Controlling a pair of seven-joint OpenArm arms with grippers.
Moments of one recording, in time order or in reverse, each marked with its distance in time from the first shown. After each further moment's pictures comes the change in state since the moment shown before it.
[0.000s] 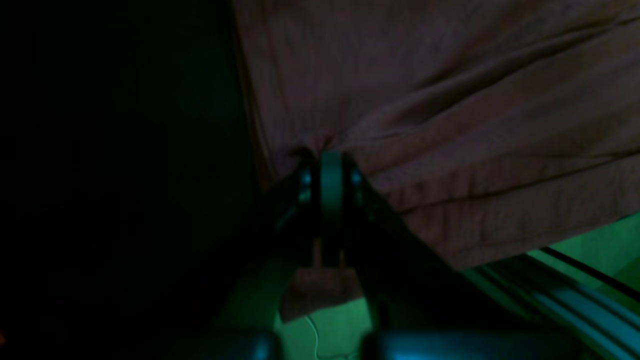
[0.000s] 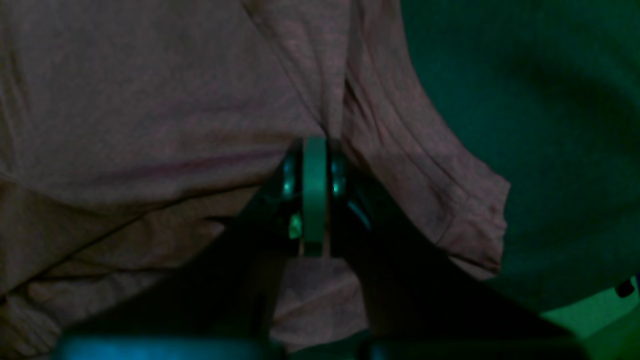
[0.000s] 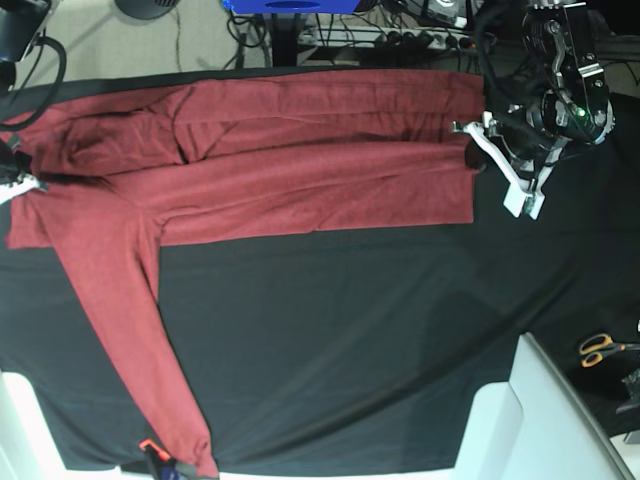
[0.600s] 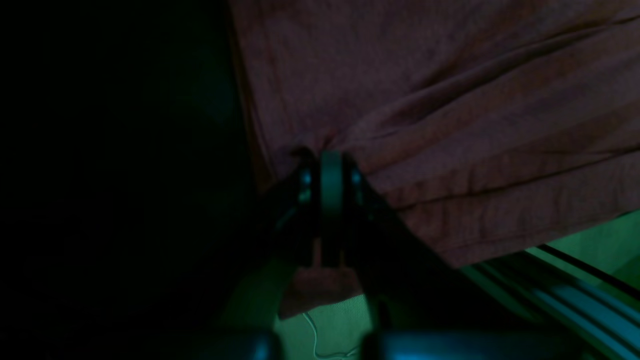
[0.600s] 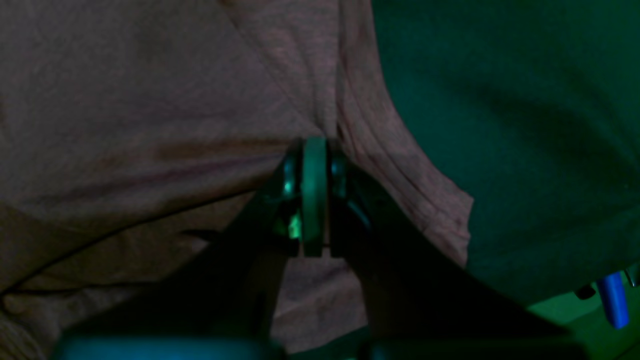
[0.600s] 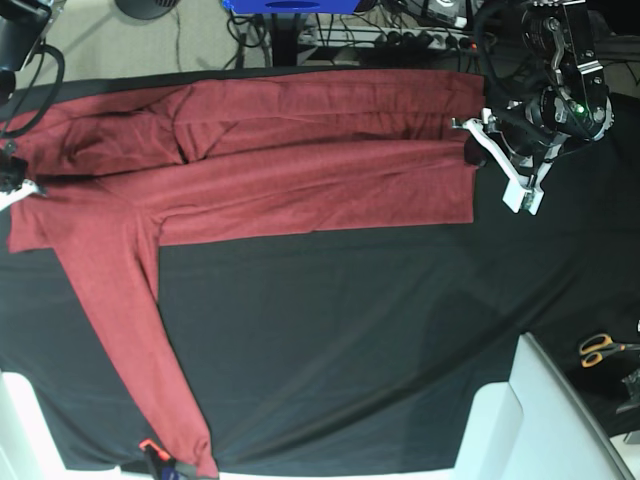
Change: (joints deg) left arm 0.8 0.0 0.0 -0.1 0.0 0.0 -0.3; right arm 1.9 -0.2 0.0 -0.2 -6.3 0.0 0.2
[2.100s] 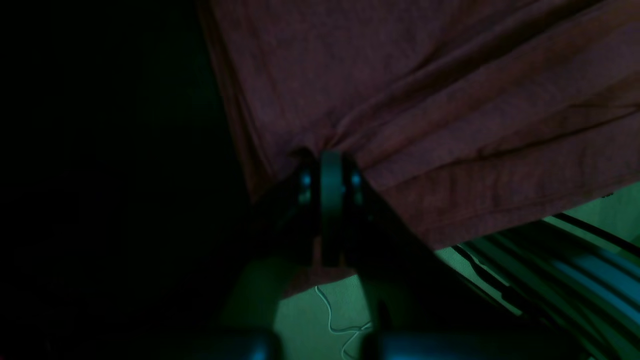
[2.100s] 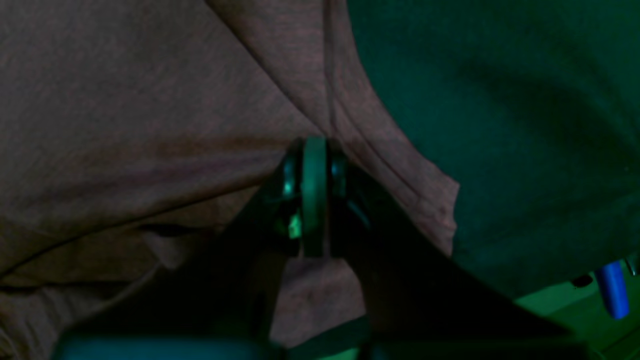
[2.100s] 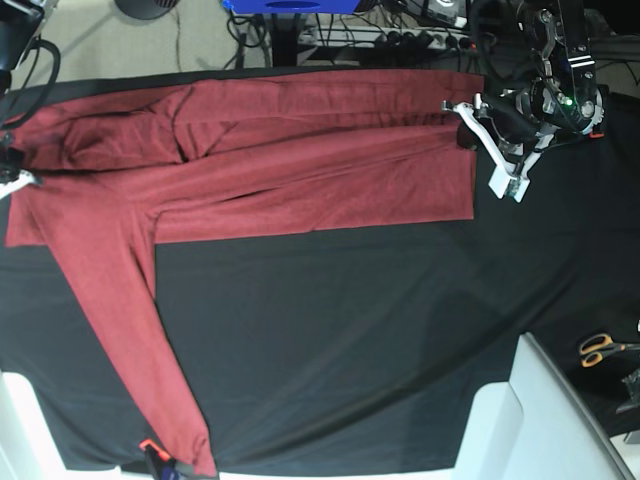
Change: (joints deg) left arm 2.3 -0.7 3.3 0.0 2.8 0.0 -0.2; right arm -0.2 1.6 0.0 -4.4 -0.2 0.2 1.7
